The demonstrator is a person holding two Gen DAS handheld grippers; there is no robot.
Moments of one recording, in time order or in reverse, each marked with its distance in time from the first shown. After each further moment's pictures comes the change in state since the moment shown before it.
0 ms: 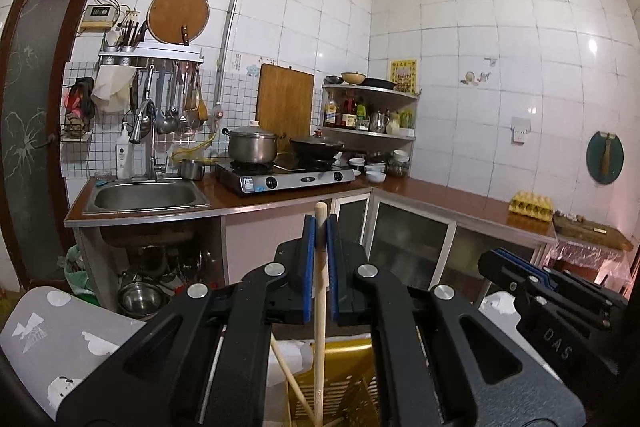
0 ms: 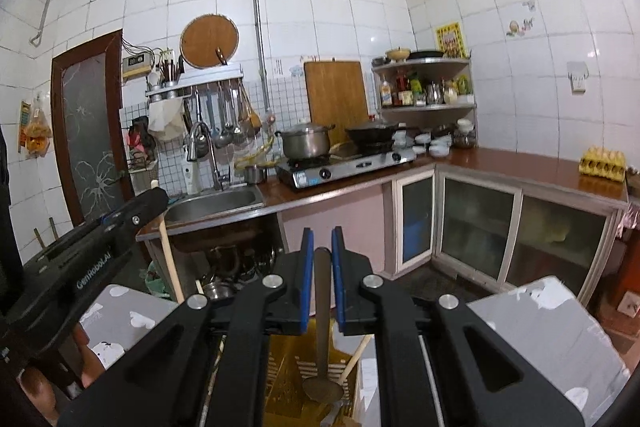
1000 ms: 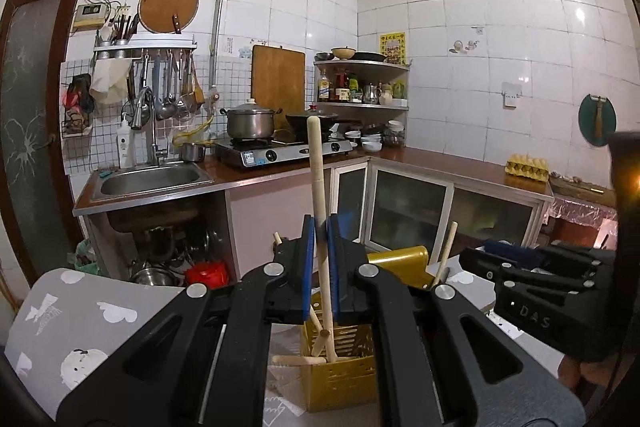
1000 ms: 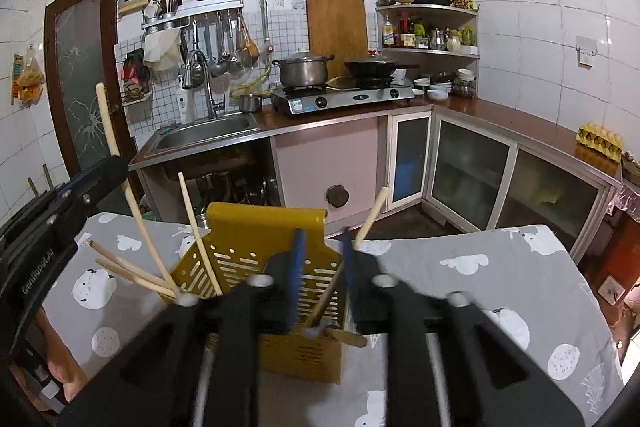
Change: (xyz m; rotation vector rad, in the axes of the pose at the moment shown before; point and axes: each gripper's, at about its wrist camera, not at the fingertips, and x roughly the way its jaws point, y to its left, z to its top) left arm -0.043 0.003 -0.048 0.071 0.074 -0.010; right arm -0.008 0.000 -0.047 -0.070 0.203 -0.059
